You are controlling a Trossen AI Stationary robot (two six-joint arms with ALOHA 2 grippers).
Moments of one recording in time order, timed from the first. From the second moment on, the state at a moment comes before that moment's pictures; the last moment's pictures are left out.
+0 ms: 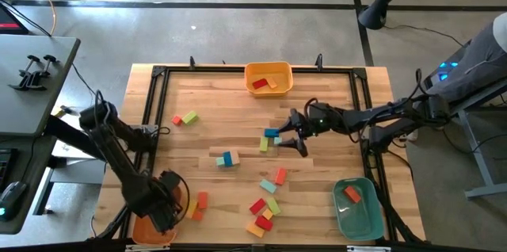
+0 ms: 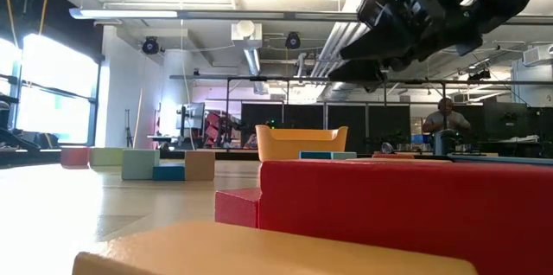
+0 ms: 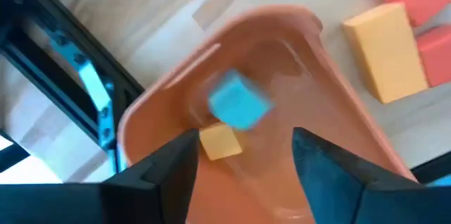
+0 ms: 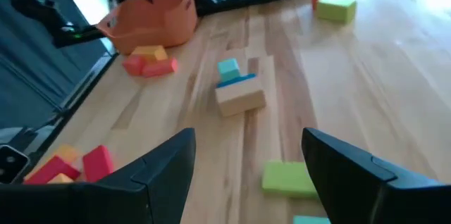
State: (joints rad) left arm -0.96 1.59 1.22 -1.34 0.05 -1.78; right arm -0.10 1.35 0.51 0.47 -0.31 0.14
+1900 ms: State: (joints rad) left arm -0.33 1.48 0.72 0.33 -0.69 -0.42; right arm 0.15 1.51 0.51 0.39 -0.43 -0.27
